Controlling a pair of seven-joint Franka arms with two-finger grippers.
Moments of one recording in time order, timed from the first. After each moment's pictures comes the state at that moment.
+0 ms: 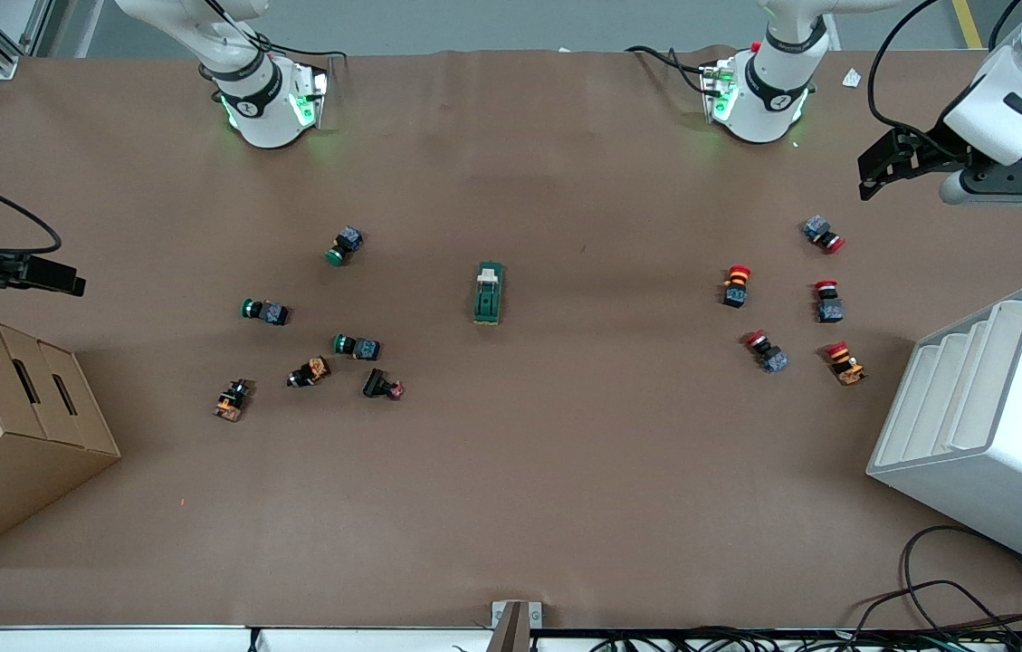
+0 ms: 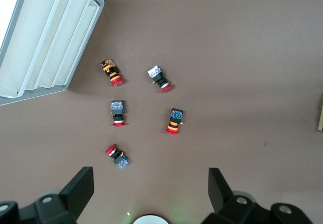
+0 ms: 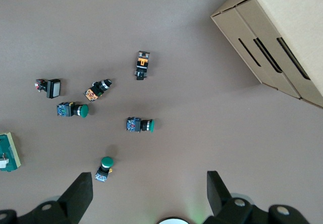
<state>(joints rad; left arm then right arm) -0.02 -0.15 -0.13 -1.73 -0.01 1.55 -0.10 0.00 0.27 -0.05 -1.25 0.02 1.34 0.07</state>
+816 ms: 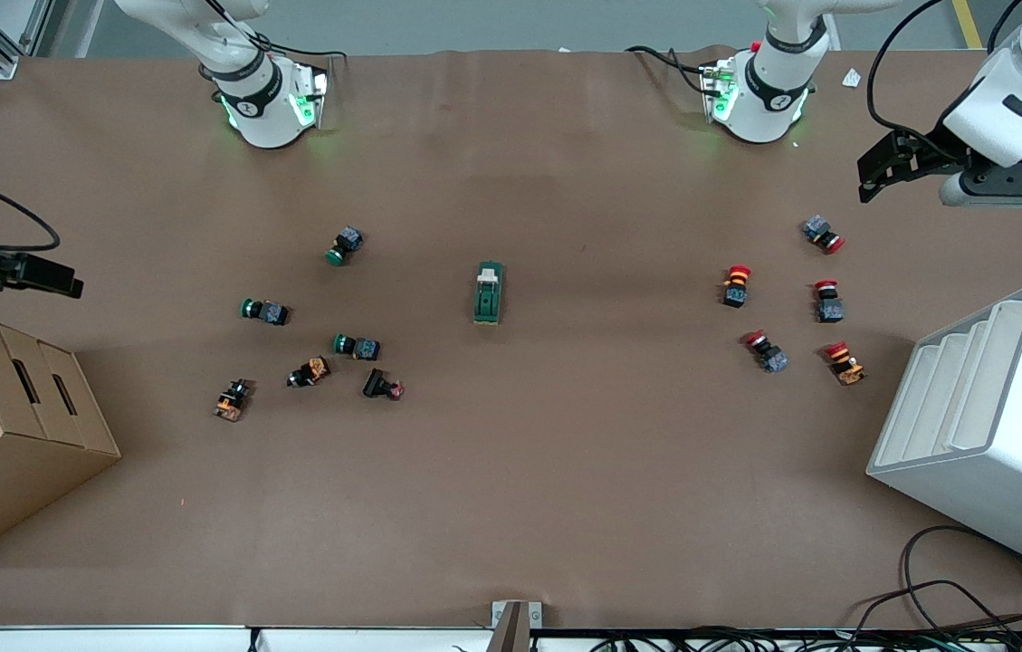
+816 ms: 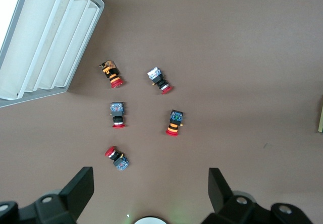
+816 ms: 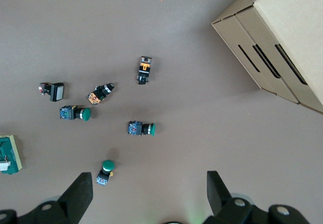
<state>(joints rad) -0.02 -0.15 -0.13 -1.73 -0.01 1.56 -0.10 0.01 0.25 -0.05 -1.26 0.01 1.36 0.07</state>
